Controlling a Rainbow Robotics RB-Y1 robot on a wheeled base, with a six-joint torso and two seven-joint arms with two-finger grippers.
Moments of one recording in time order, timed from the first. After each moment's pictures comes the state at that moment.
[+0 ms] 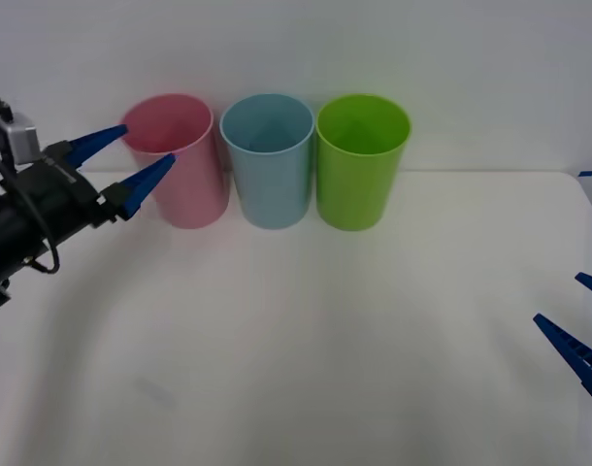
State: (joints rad) right arm 0.35 -0.40 -0.52 -1.66 0.96 -1.22 0.00; left arm -0.12 0.42 0.34 -1.75 -1.35 -0.95 0.41
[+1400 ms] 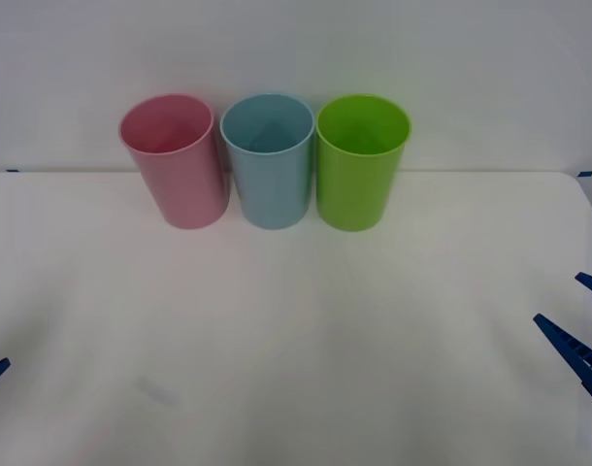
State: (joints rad) right arm 0.35 -0.40 -0.52 -1.66 0.96 -1.22 0.00; left arm 0.52 0.55 0.71 -1.80 -1.06 -1.29 0.13
